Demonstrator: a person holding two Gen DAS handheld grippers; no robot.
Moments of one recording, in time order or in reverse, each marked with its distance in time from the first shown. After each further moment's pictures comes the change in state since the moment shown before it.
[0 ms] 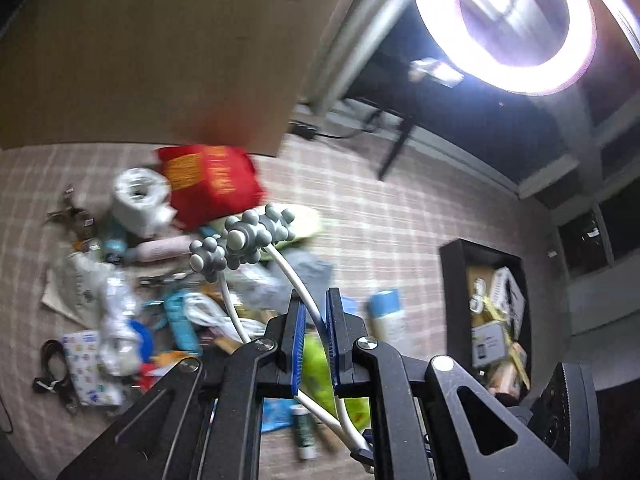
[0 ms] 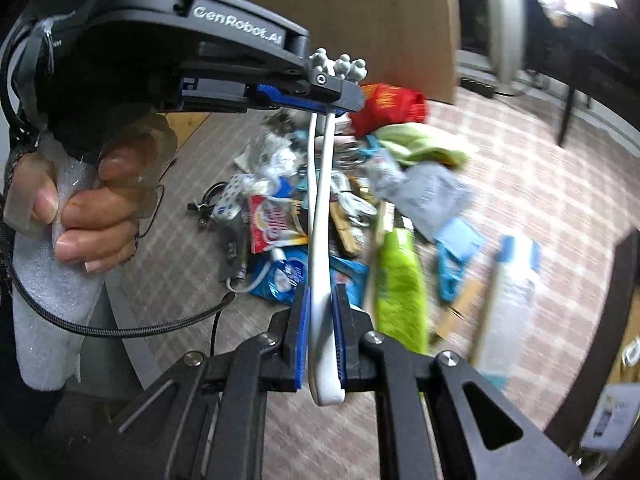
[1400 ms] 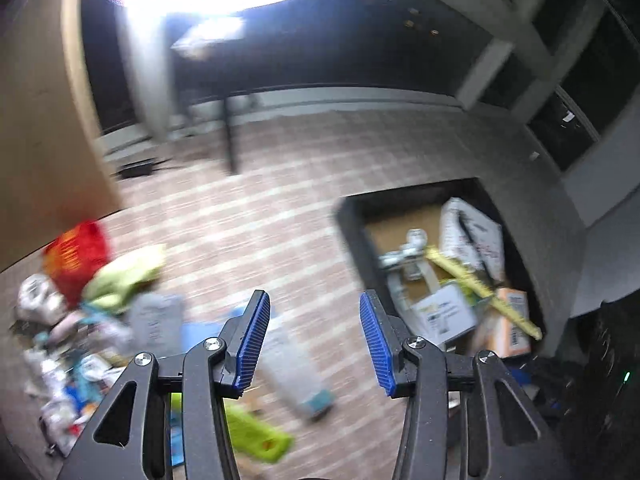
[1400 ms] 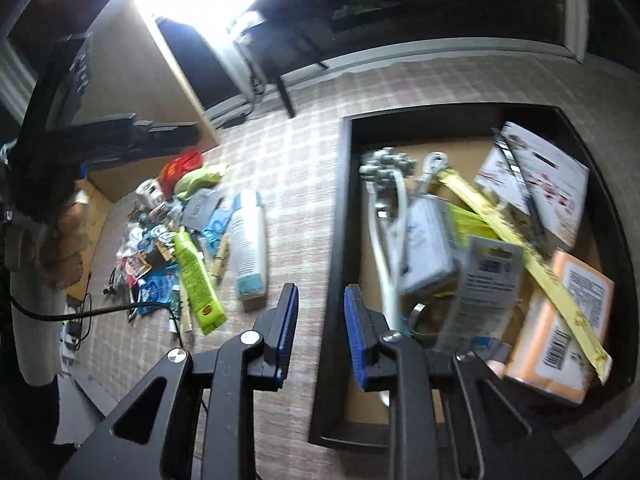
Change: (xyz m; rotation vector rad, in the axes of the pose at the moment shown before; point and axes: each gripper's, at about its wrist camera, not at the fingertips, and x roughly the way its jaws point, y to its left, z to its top) left arm 0.046 -0.170 -0.025 0.367 0.037 0.036; right arm -0.136 -0.155 -0.124 0.466 -0.208 -0.264
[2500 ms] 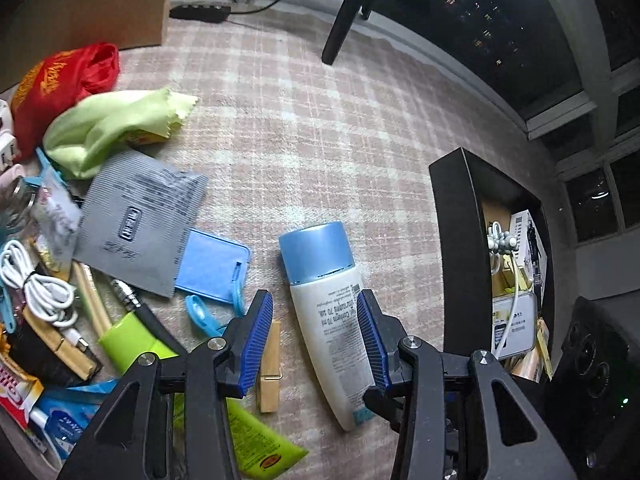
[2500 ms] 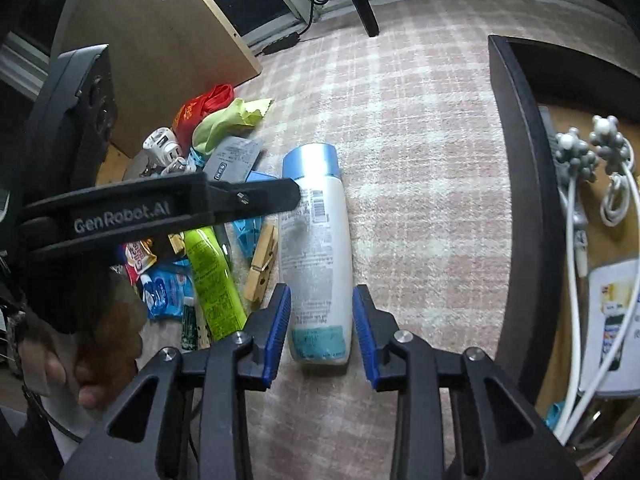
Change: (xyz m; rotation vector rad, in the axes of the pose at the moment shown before) left arm 0.109 0.075 -0.054 -0.337 0.154 -0.078; right arm 0.148 0.053 0.024 -0.042 0.210 0.169
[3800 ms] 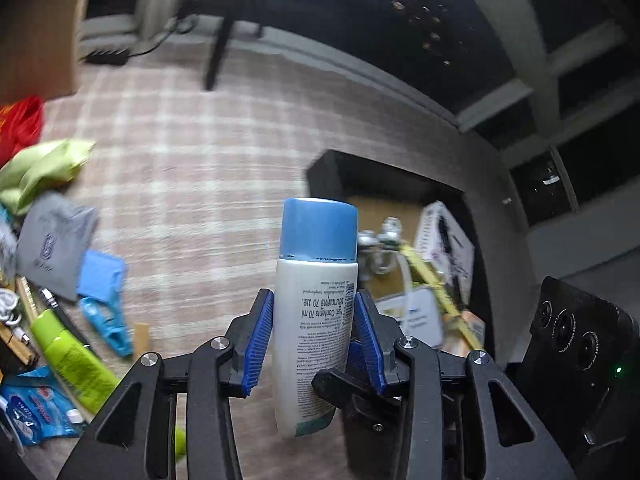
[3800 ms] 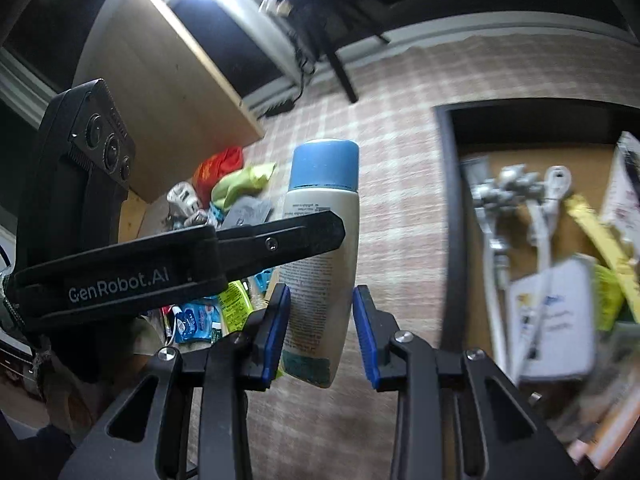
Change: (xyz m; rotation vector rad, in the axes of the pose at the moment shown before) left arm -0.028 -0.086 -0.002 0.106 -0.047 -0.181; right arm -0.081 -0.019 -0.006 0.058 -0.161 0.032
